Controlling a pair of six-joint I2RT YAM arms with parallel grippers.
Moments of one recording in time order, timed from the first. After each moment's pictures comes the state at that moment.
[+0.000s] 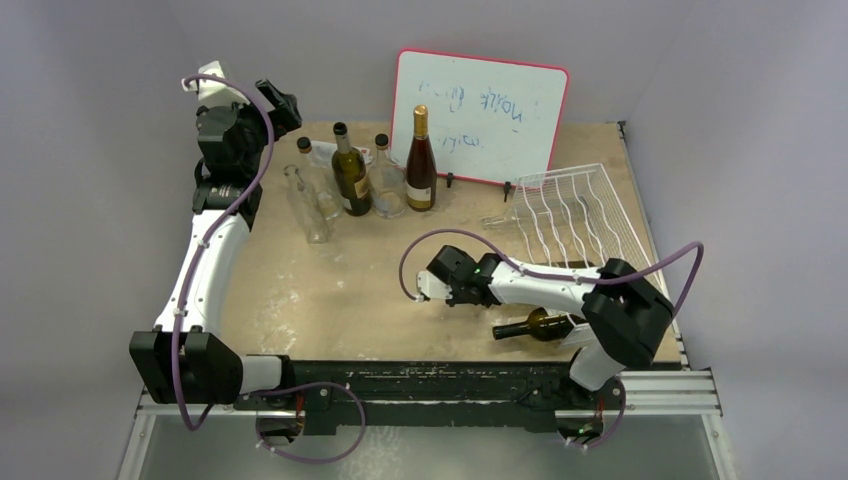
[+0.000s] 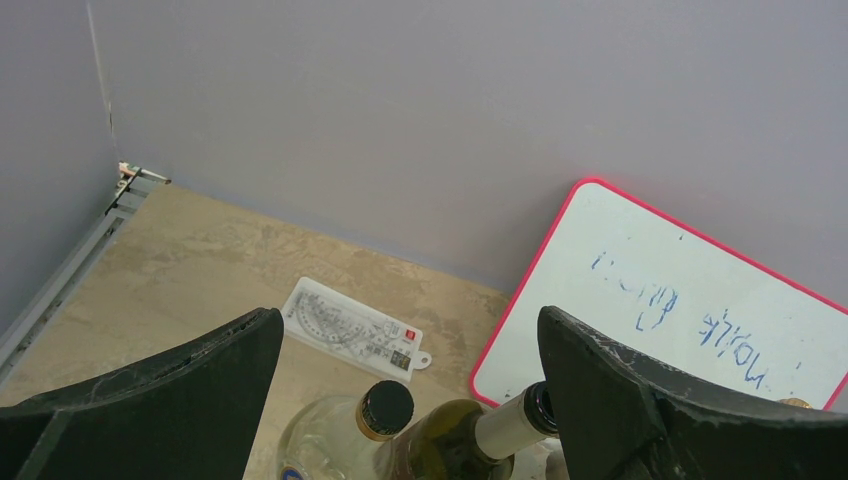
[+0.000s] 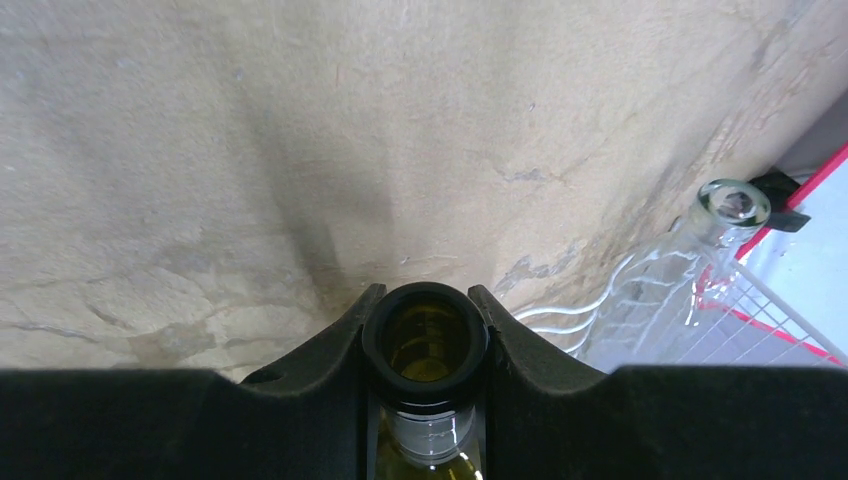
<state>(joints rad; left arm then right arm) 0.00 1.30 1.27 0.02 -0.08 -0.40 0.95 1.59 0.90 -0.60 0.40 -0.72</state>
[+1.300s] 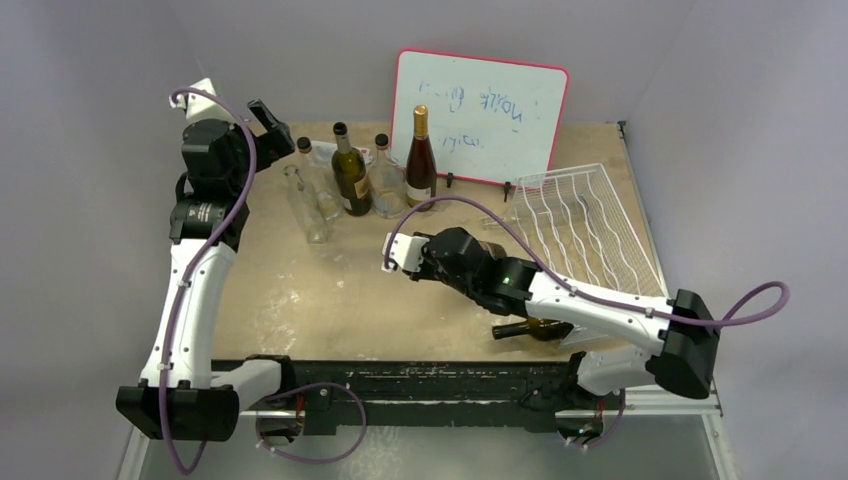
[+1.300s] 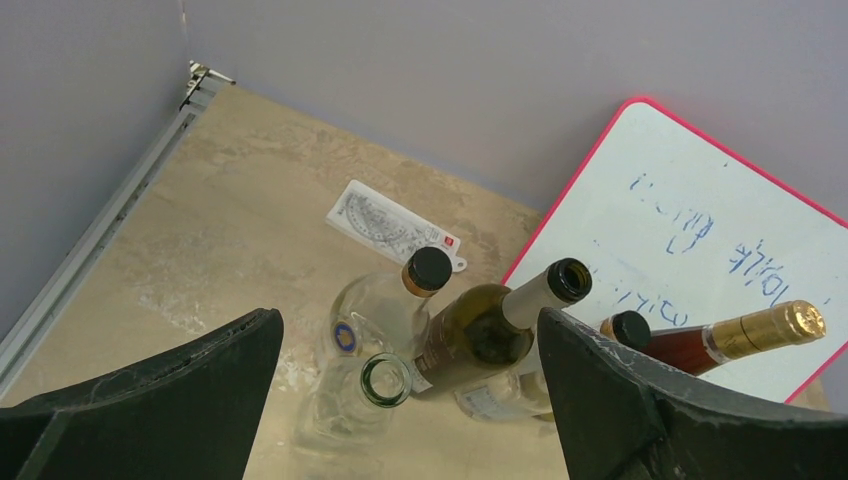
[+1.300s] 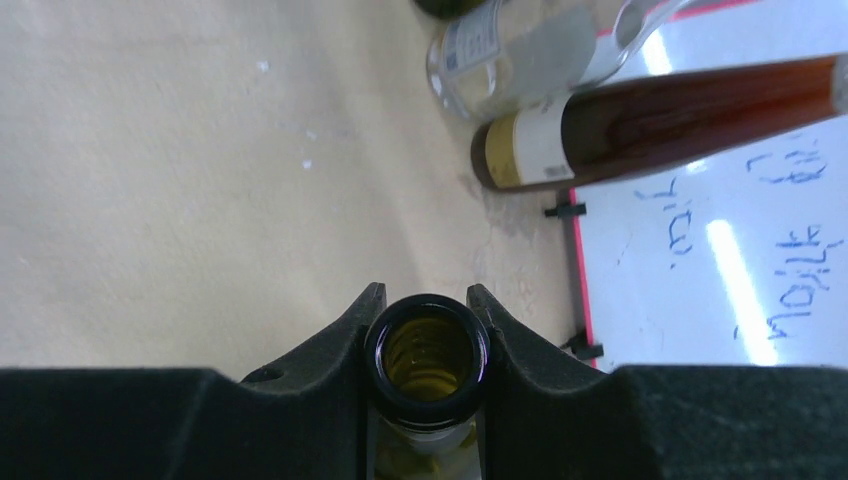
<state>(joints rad) -0.03 1.13 1.31 -0.37 -0.15 -0.41 1.09 1.34 1.00 -0.24 0.35 -0.58</state>
